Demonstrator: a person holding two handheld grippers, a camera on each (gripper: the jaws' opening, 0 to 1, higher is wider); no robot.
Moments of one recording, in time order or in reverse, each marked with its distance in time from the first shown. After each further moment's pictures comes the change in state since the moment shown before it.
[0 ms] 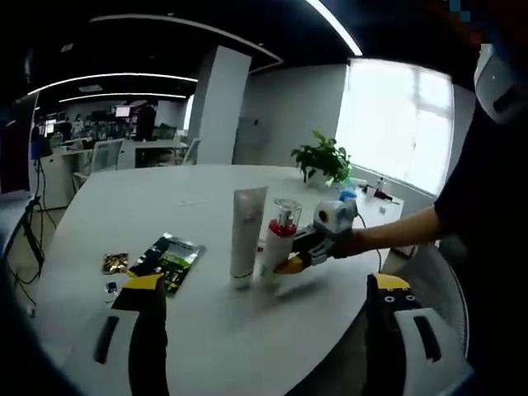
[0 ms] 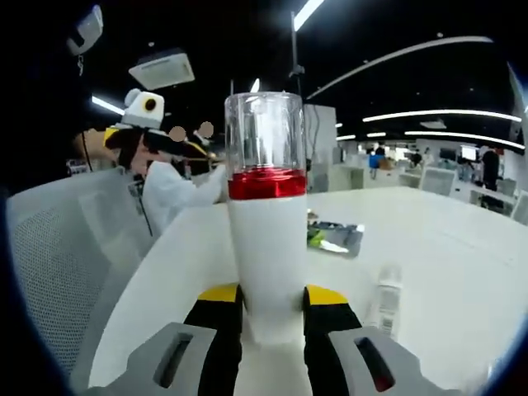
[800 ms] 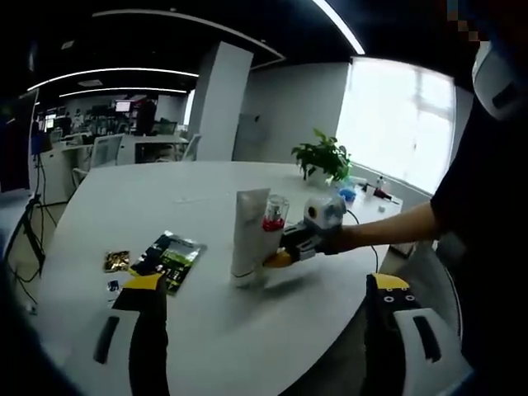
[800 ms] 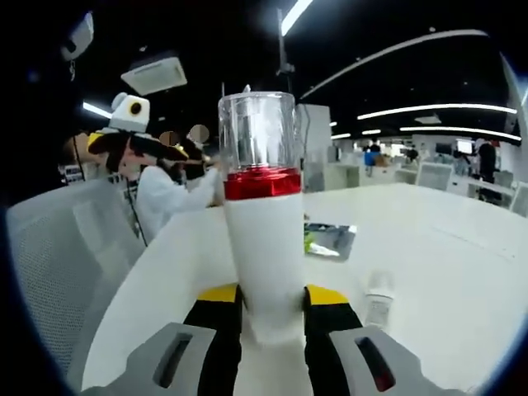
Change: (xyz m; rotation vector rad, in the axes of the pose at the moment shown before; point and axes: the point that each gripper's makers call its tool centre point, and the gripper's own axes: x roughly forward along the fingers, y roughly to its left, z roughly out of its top) left arm -0.004 0.002 0.003 -0.011 0.023 -0.005; right arm 0.008 -0.021 0.000 0.054 -0.003 -0.017
